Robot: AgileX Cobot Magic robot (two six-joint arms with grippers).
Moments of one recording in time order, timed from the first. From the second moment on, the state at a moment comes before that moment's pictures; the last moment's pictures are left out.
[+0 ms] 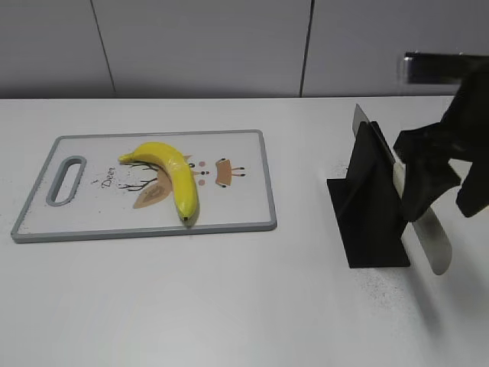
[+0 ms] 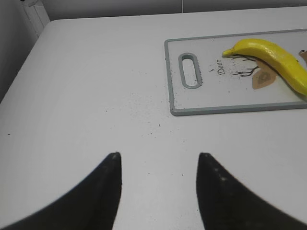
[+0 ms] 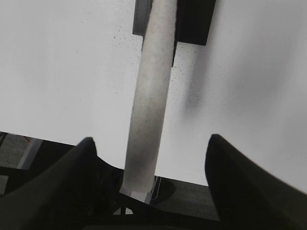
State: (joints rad) left arm 0.00 -0.01 -0.49 -0.05 1.09 0.14; right arm 0.32 1.54 -1.15 0.19 1.21 0.15
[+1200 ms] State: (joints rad) left arm 0.00 -0.01 -0.49 -0.05 1.09 0.14; right arm 0.32 1.68 -1.15 0.23 1.16 0.30
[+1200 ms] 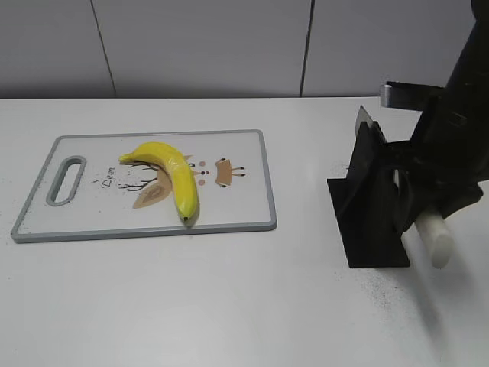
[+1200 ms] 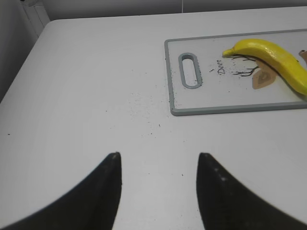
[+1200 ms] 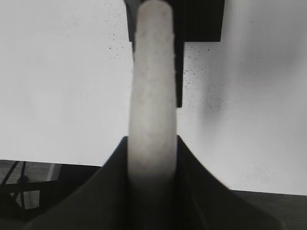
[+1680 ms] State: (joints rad) left arm 0.00 -0.01 -0.49 -0.05 1.09 0.14; right arm 0.32 1.50 -1.15 0.20 1.17 0.34
